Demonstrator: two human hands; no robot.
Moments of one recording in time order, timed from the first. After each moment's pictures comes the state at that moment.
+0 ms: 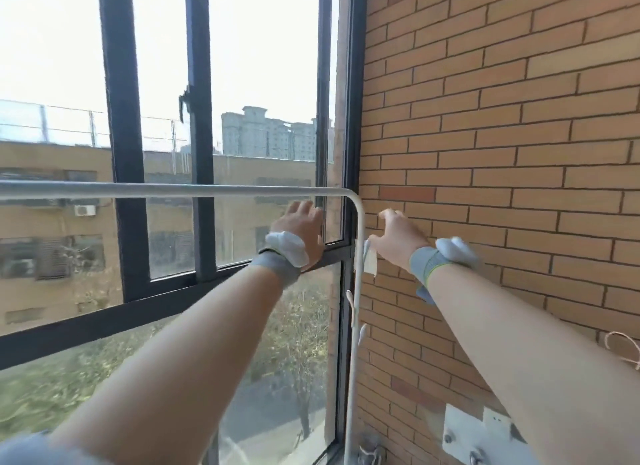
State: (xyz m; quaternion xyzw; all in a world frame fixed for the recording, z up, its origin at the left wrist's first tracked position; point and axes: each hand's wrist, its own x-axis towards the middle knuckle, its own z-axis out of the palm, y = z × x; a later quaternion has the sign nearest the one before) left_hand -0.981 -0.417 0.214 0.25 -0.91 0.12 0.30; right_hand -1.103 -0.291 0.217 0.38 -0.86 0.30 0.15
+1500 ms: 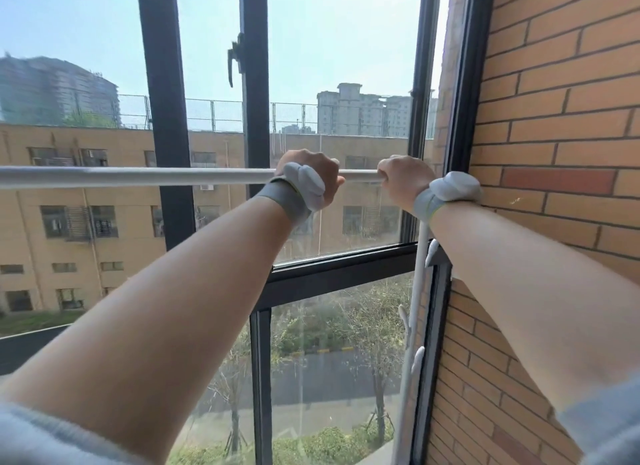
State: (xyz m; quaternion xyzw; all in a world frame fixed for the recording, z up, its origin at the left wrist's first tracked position) left_hand -1.058 -0.610 0.280 0.37 -0.82 0.37 0.22; right_hand -1.233 -0.568 0.271 0.58 -0.73 0.18 0.32
